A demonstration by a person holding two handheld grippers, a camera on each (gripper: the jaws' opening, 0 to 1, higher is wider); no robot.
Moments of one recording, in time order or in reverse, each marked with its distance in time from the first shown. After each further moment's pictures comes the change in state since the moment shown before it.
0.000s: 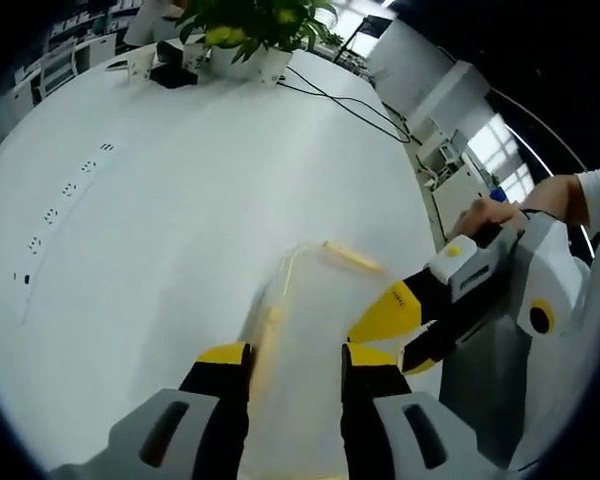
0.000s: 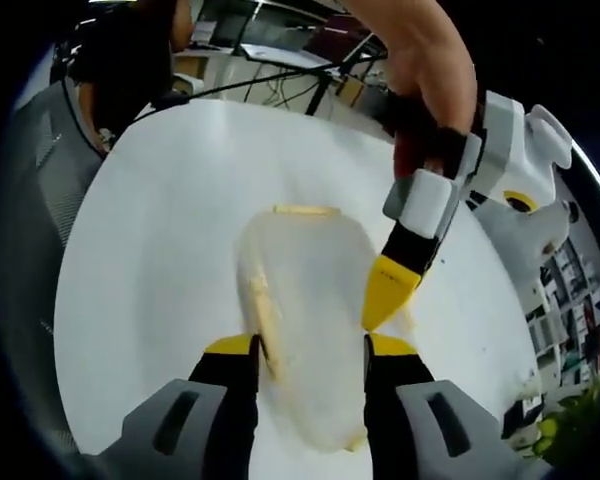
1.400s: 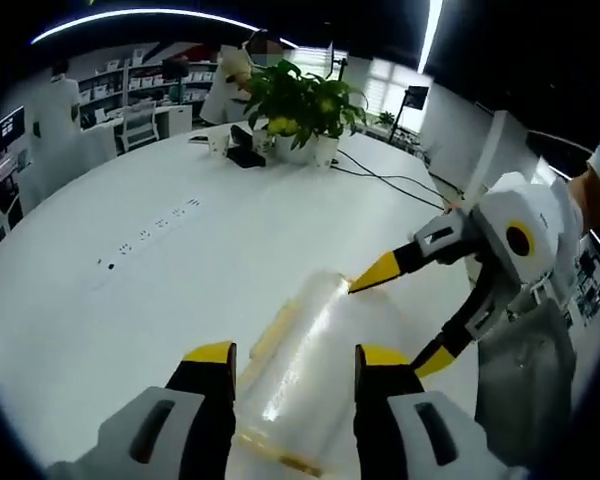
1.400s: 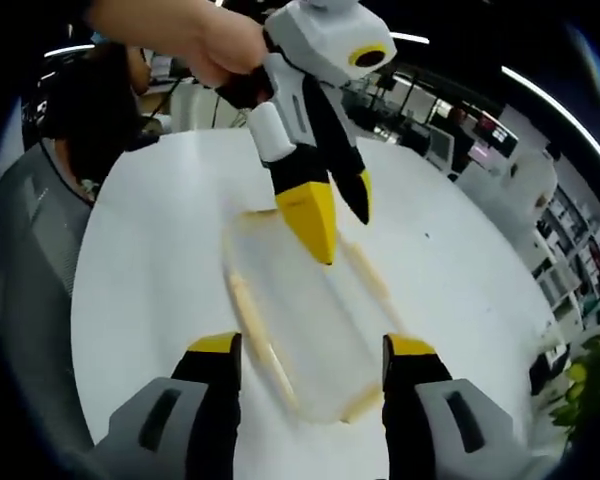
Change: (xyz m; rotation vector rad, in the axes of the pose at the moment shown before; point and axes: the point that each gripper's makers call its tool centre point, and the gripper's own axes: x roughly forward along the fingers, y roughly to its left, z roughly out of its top) left arm -0.057 -0.011 -0.013 -0.086 -0.423 0.335; right arm -0.019 -0.019 -0.013 0.219 -0.030 -0.030
